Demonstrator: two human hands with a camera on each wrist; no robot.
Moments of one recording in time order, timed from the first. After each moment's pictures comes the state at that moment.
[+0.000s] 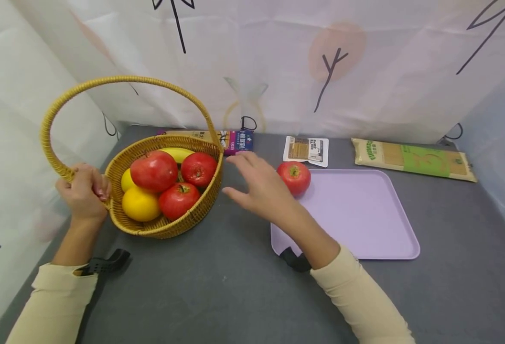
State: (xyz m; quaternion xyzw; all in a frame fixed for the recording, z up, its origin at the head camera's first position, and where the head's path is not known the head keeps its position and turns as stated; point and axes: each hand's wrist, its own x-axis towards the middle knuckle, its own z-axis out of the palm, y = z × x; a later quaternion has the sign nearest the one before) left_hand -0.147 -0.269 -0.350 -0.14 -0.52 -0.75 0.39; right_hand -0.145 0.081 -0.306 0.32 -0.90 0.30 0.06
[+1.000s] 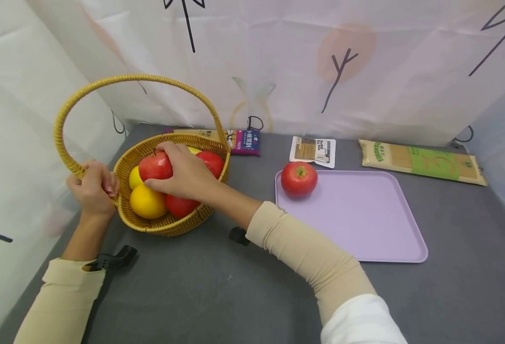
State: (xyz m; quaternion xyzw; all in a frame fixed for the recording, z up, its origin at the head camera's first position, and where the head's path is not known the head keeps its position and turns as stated) left_hand -0.148 -0.269 -0.351 -0.15 -0.53 -0.73 0.40; right_hand -0.177 -0.063 -0.299 0.32 -0.86 0.40 -0.08
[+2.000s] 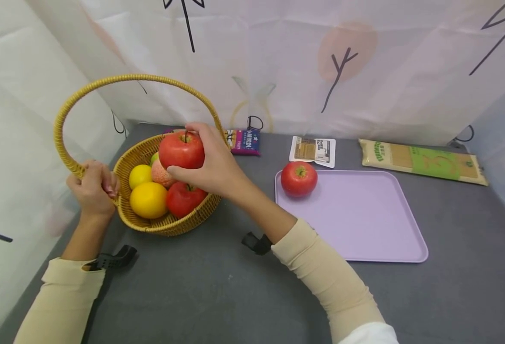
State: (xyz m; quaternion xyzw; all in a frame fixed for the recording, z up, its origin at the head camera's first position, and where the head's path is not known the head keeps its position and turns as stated) left_hand -0.147 -0.269 -0.349 -0.16 -0.54 -0.73 0.39; right_hand -0.167 -0.008 -0.282 0.27 -0.78 0.56 -0.02
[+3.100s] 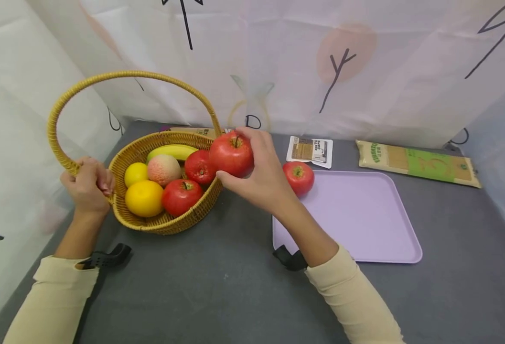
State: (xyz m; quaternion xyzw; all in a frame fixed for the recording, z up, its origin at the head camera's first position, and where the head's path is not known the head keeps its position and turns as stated) left_hand -0.149 -0.273 -0.351 -0.16 -0.53 -0.74 0.39; right_hand -0.147 0.067 -0.291 0.24 -0.82 0.50 0.10
